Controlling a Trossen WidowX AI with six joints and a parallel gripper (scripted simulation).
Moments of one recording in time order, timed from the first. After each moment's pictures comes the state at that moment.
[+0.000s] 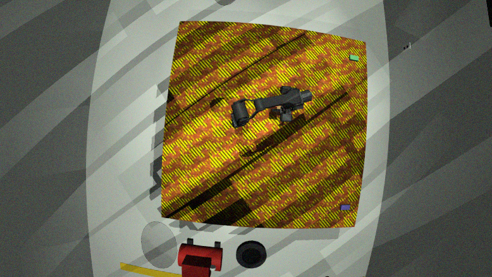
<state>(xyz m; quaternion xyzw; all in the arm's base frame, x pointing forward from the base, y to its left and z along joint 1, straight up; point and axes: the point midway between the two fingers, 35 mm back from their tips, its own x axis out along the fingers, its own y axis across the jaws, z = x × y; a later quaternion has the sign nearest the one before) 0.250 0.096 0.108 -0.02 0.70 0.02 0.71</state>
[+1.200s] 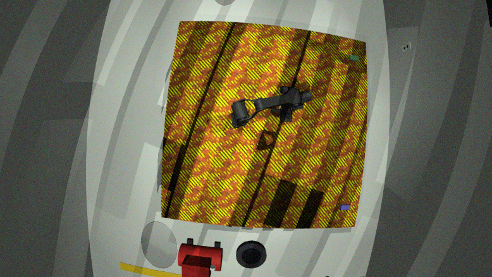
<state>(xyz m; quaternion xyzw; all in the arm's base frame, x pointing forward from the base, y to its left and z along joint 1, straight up) 0.249 0.096 0.106 -0.02 0.70 0.02 0.71</state>
